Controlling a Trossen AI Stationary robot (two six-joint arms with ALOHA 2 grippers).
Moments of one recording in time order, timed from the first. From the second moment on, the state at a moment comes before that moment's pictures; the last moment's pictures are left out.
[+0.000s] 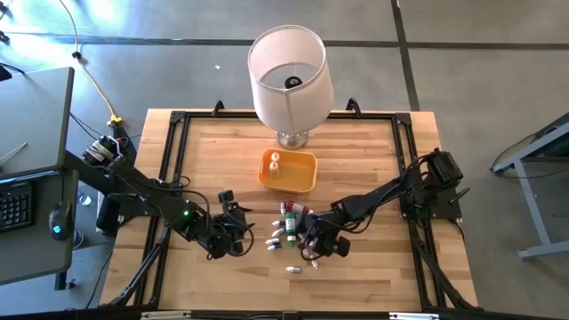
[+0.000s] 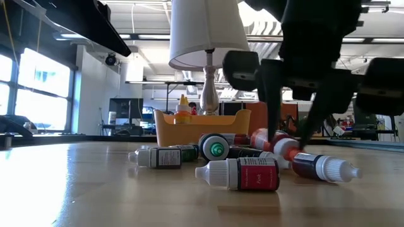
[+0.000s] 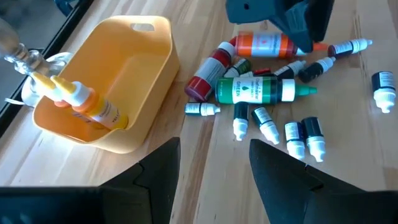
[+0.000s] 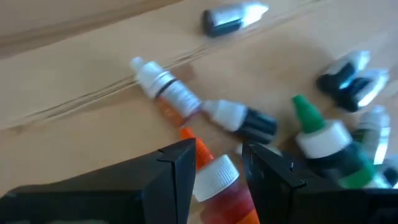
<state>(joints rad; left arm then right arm) -0.61 1.38 0.92 -0.47 -0.76 -0.48 0.31 1.80 0.99 -0.18 -0.23 -0.75</state>
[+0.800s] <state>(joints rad) -0.61 1.38 0.92 -0.46 -0.77 -0.48 0.31 1.80 0.99 -0.33 -0.10 -1.08</state>
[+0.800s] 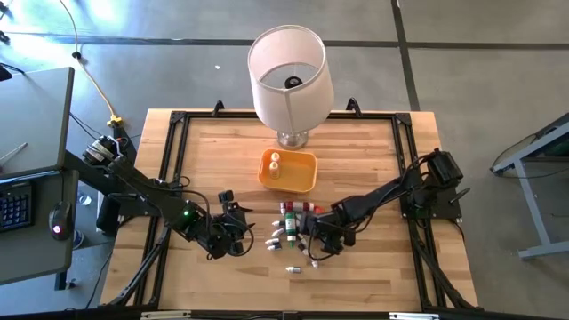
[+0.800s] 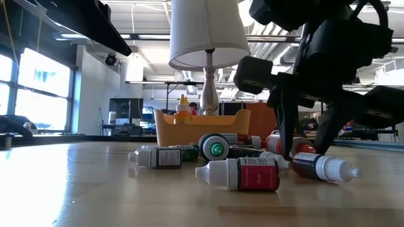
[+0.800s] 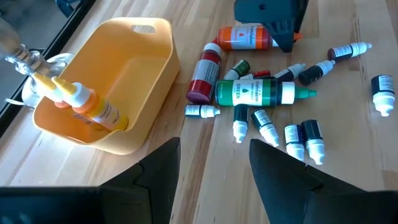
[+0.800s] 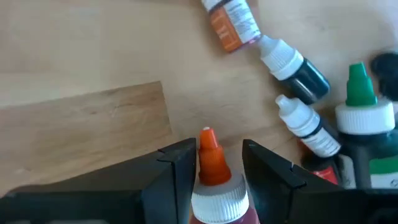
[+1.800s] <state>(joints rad) -0.61 1.38 0.92 -0.47 -0.76 -0.48 0.25 1.80 0.99 -0.13 -0.22 -0.69</state>
